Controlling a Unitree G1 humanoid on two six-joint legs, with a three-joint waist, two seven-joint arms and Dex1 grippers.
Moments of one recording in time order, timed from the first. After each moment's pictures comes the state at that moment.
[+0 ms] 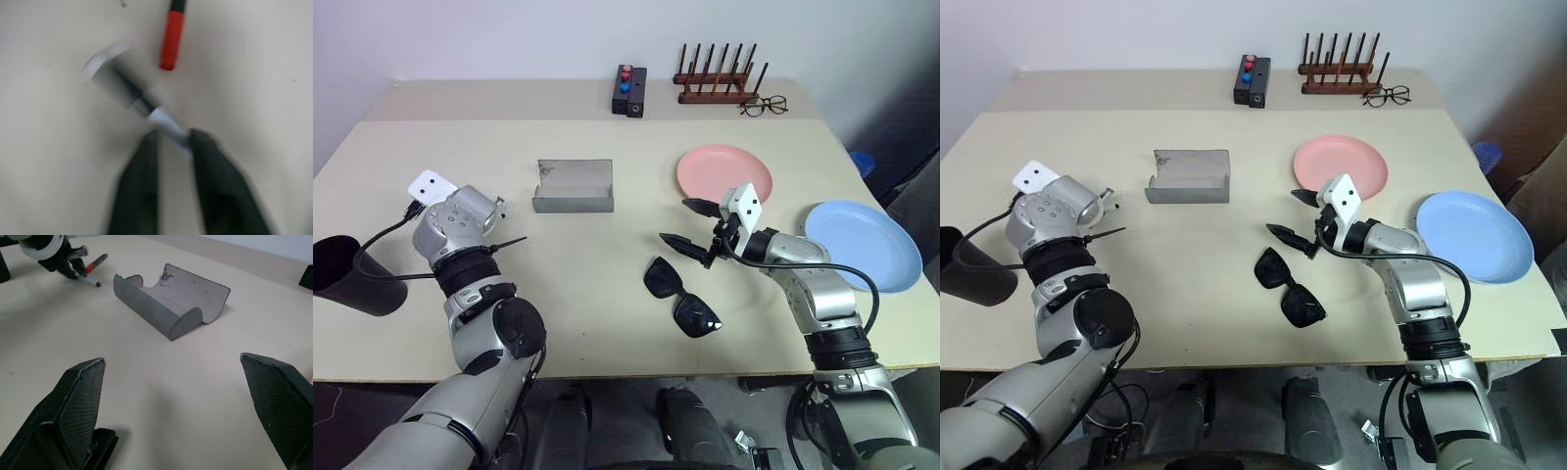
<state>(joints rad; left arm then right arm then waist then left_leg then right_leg) -1.01 0.12 0.85 0.37 -0.36 0.93 0.81 -0.47 -0.46 0.03 0.09 0.32 0.26 0.88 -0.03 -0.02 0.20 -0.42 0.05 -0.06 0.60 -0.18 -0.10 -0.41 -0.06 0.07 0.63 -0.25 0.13</state>
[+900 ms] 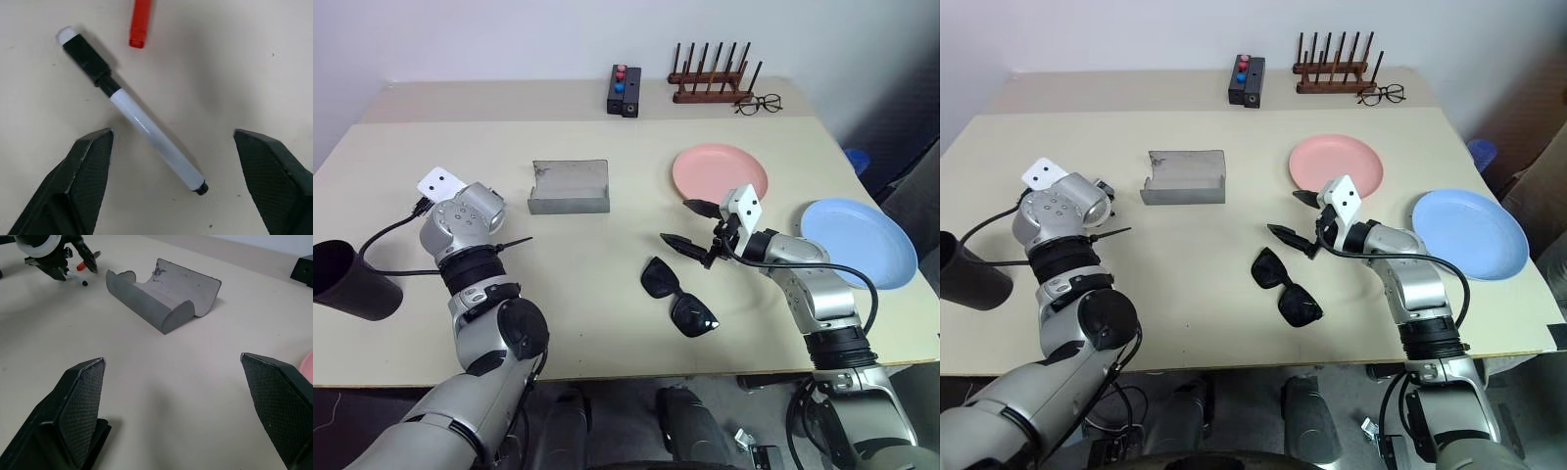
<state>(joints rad) -1.03 0.10 0.85 0.38 -0.42 0.93 0.88 -0.47 -0.46 0.03 0.11 0.32 0.25 0.88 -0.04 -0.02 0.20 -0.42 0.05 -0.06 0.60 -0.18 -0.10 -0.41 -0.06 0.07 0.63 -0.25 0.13</state>
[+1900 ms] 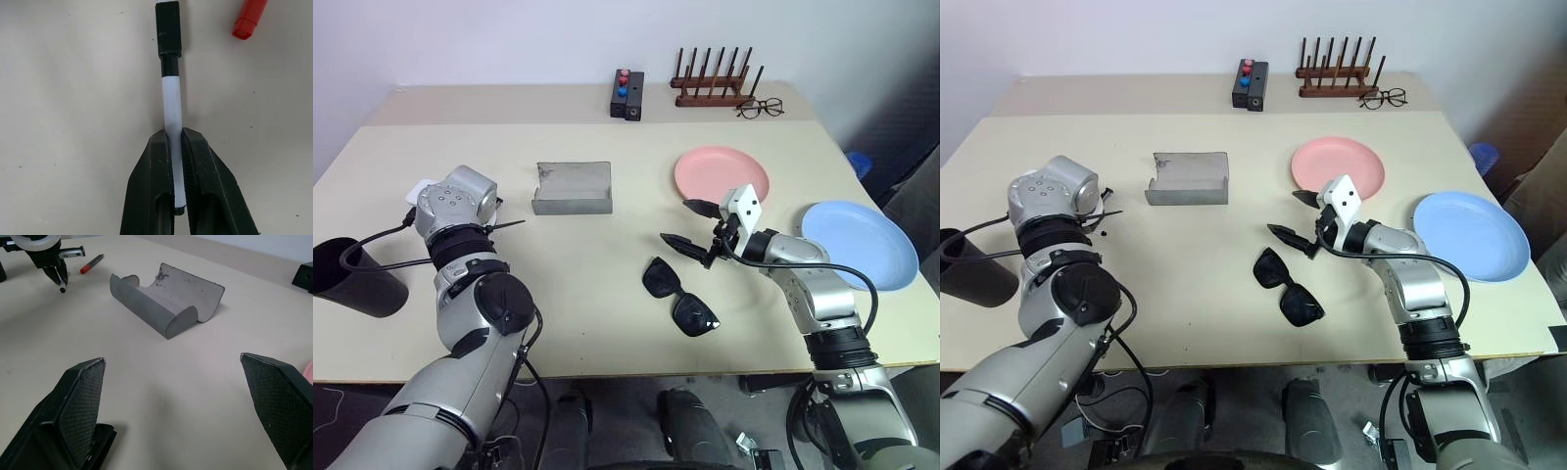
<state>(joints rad) -1.13 0.19 0.93 0.62 -0.50 0.84 1.20 -0.47 -0.46 0.03 0.10 0.32 0.25 0.87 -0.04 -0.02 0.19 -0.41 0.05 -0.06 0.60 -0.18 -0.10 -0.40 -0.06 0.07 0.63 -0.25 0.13</state>
